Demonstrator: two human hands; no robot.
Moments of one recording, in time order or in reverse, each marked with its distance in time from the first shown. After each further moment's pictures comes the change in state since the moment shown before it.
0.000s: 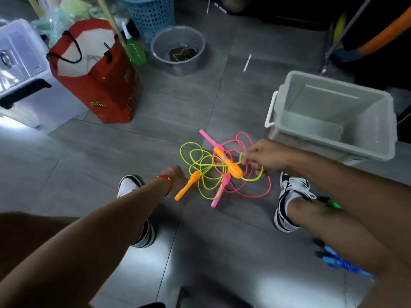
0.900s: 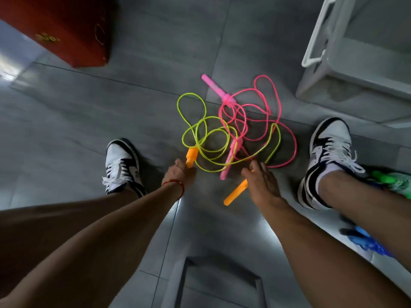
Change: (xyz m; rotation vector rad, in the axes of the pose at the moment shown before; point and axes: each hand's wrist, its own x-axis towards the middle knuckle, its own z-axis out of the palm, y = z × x) left_hand 0.073 -0.027 0.130 -0.337 0.006 -0.346; right_hand 0.105 0.189 0.187 -0.624 0.281 -0.038
